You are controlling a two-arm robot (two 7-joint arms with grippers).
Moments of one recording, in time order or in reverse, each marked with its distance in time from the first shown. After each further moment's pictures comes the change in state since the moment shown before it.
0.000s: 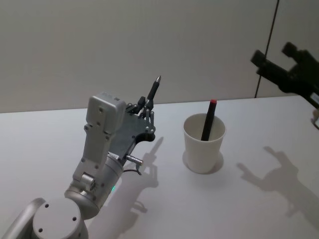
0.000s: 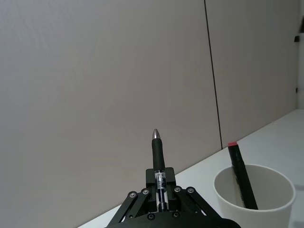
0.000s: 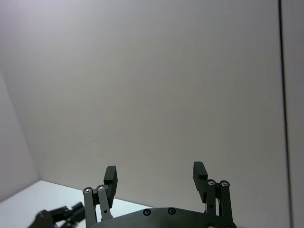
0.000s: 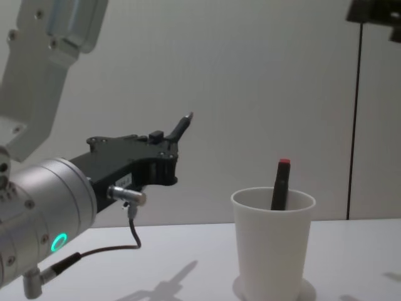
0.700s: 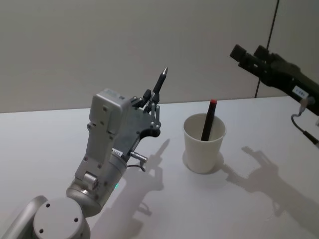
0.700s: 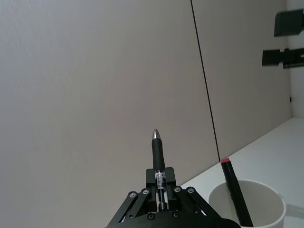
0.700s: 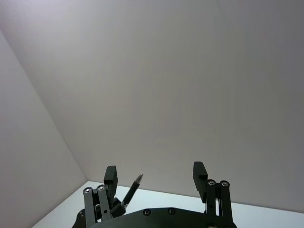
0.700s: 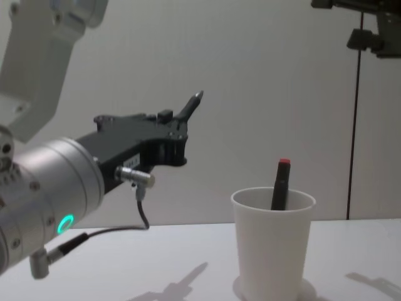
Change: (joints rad) left arm 0.002 -0.009 0.003 -0.027 0.038 -0.024 -0.014; right arm 0.069 -0.044 -0.028 0.026 0.199 0.159 -0.002
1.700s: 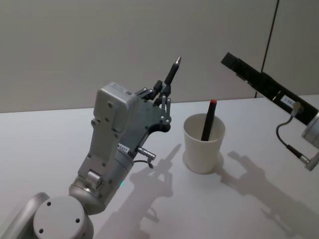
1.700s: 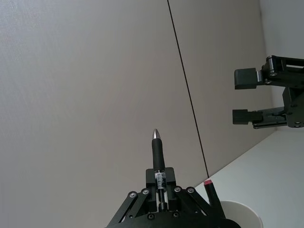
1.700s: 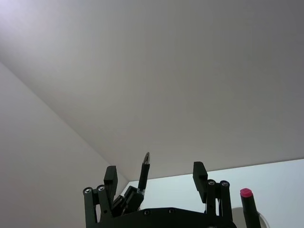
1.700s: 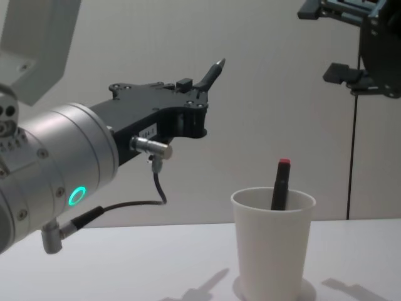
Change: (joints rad) left arm 0.004 -0.014 0.007 -0.063 0.026 0.000 -0.040; right arm -0.032 -0.043 -0.020 0.005 0.307 0.081 -0.143
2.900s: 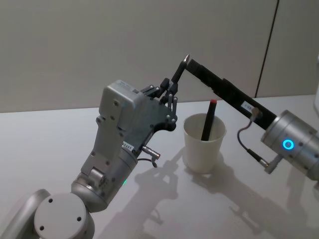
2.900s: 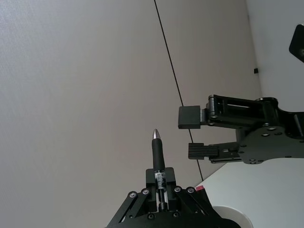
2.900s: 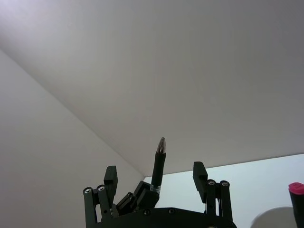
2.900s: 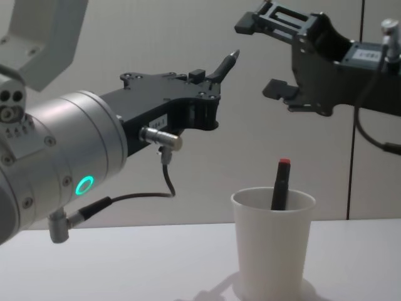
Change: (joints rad) left arm -0.006 -0.009 0.001 -0.016 0.023 0.013 -0.038; right arm 0.042 -0.091 -0.113 0.080 -0.037 -0.046 0.014
